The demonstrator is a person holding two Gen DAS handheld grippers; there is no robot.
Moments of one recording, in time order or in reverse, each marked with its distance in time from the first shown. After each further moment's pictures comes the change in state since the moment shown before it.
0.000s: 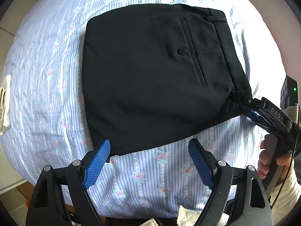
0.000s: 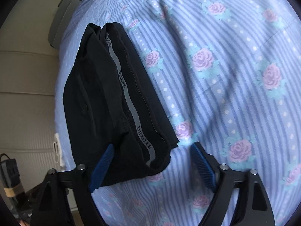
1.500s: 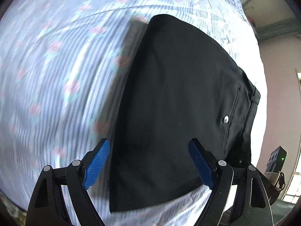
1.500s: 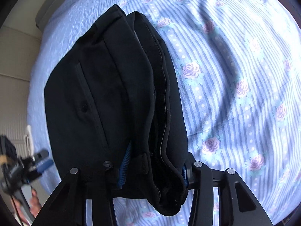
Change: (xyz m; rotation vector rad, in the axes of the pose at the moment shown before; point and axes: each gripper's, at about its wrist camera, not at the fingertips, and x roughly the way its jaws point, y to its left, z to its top) left arm 0.054 0.161 0.070 -0.353 -0.048 -0.366; right arm 0.008 0.071 0.010 -0.113 0.010 -0.310
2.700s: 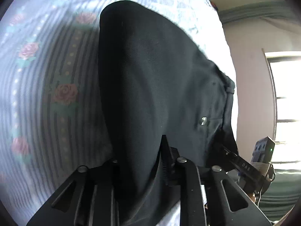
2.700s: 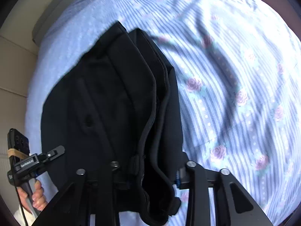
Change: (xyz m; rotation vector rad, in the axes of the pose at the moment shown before) left arm -0.003 0.005 0.019 0.154 0.070 -0.293; right arm -0.027 0.011 -0.020 0.069 -0.149 0.028
